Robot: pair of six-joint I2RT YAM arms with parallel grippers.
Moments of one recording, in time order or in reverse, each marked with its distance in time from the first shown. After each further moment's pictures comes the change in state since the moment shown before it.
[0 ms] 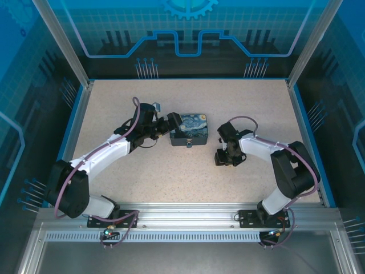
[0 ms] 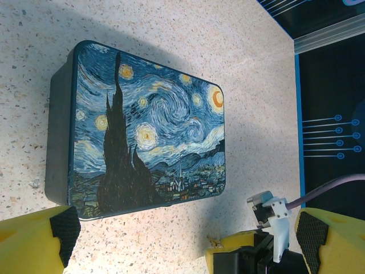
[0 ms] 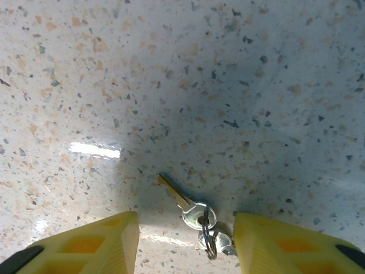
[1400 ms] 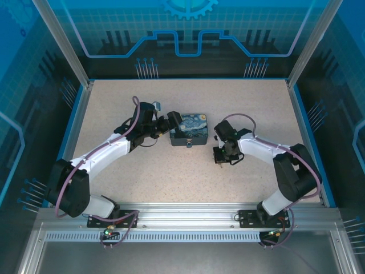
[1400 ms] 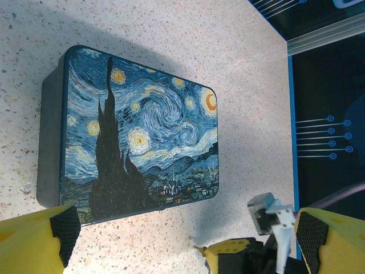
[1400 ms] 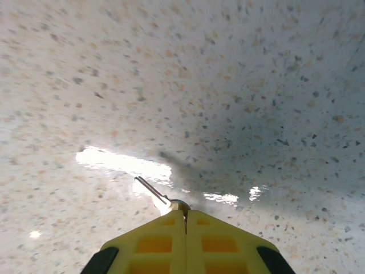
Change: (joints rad) left arm 0.010 0.008 0.008 0.017 0.019 -0.004; right arm 0.042 -0.047 0.036 0.008 -0.024 -0.007
